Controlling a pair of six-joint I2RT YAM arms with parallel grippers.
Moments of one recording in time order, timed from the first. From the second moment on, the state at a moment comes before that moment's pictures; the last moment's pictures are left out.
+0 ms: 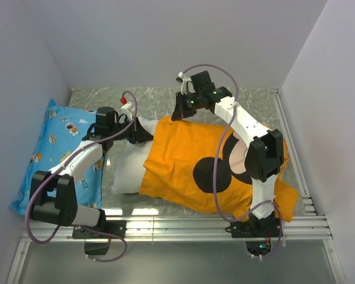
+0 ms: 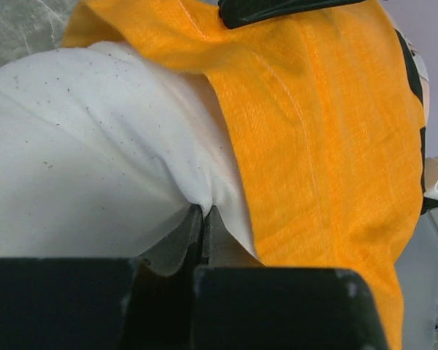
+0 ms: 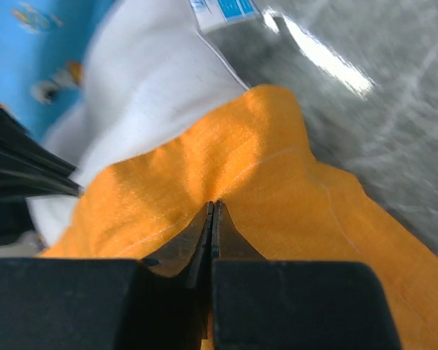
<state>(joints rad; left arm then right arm) -0.19 1.37 0.87 0.00 0.85 -0.29 0.49 1.97 1.86 -0.71 -0.52 0.20</state>
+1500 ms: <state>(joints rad) -0.55 0.70 0.68 -0.54 0.30 0.53 0.54 0.96 0.79 -0.55 -0.19 -0.43</state>
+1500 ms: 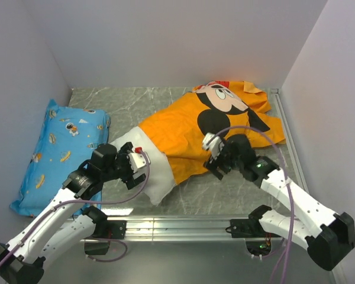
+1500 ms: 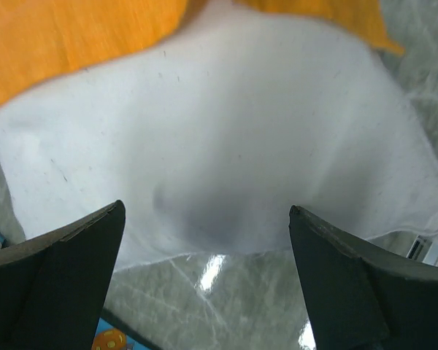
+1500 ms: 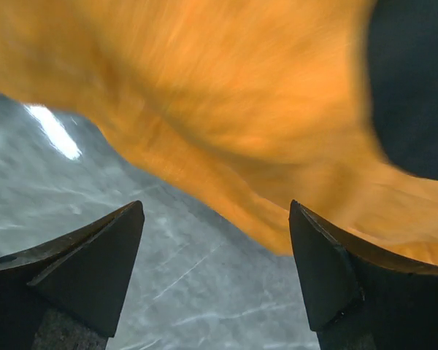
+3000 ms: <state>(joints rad) -0.33 0.98 0.91 -0.44 0.61 0.00 0.76 1.71 1.80 -0.64 0.04 -0.62</state>
